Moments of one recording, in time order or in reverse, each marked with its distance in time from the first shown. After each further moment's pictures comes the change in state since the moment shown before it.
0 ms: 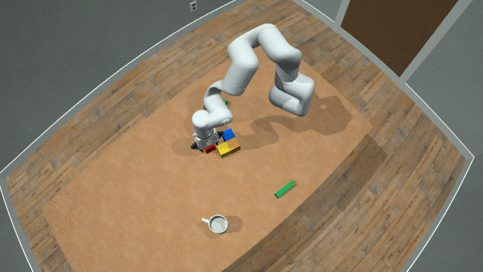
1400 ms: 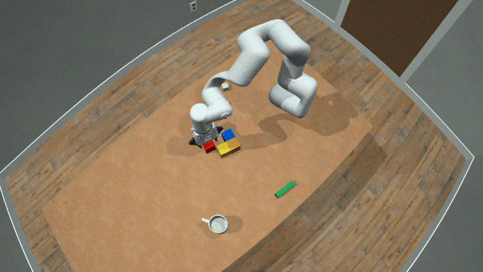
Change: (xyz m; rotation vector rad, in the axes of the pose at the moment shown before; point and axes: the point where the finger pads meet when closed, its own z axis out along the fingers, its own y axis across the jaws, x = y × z) arm 0.000 0.000 -0.051 0.000 0.000 0.000
